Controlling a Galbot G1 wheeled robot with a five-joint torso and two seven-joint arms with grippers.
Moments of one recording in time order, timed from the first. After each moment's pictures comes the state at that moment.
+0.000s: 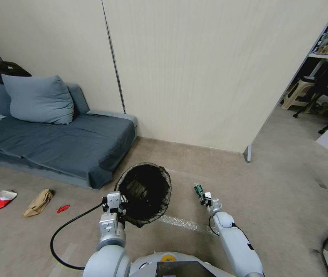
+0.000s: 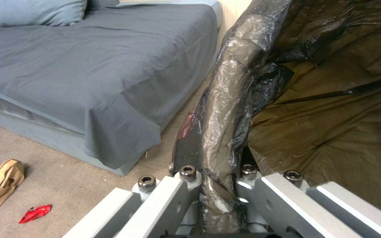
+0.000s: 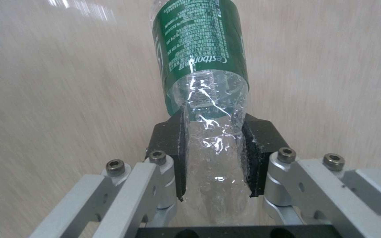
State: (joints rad) left arm 1.79 -1.56 -0.28 -2.47 0.16 0.51 -0.37; right arm -1.14 1.34 0.48 1.31 0.11 -0.07 -0.15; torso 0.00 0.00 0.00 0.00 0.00
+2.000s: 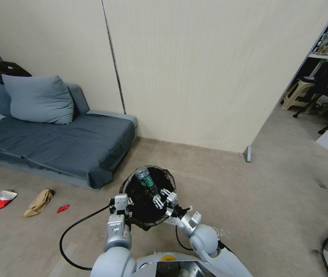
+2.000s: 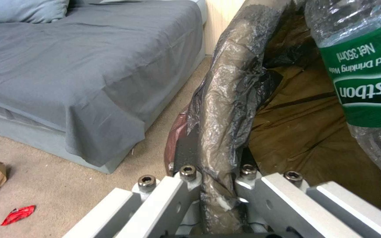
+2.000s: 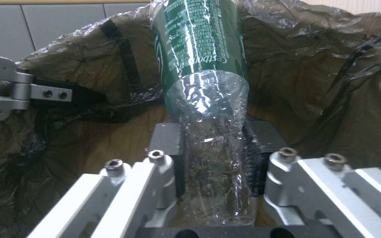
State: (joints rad) left arm 1.80 -1.56 -0.22 -2.46 0.18 0.50 -0.37; right arm -1.40 1.28 0.08 1.93 0.24 0.18 -0.33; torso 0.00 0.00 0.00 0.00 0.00
